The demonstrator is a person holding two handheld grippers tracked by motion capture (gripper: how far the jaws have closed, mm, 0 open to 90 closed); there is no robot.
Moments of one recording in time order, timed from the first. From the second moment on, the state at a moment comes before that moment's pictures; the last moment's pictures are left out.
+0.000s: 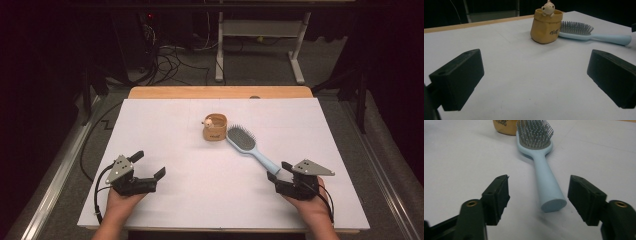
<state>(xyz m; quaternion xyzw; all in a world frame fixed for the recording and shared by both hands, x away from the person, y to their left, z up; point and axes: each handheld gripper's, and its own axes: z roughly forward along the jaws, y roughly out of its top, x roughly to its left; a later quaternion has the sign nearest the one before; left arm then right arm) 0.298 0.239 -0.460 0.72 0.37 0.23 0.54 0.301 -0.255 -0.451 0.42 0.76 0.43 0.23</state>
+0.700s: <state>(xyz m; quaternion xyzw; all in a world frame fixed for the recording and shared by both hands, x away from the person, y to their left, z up) 0.299 0.238 -0.460 0.71 0.37 0.23 0.54 0.304 -0.258 -0.450 0.42 0.76 0.44 0.23</state>
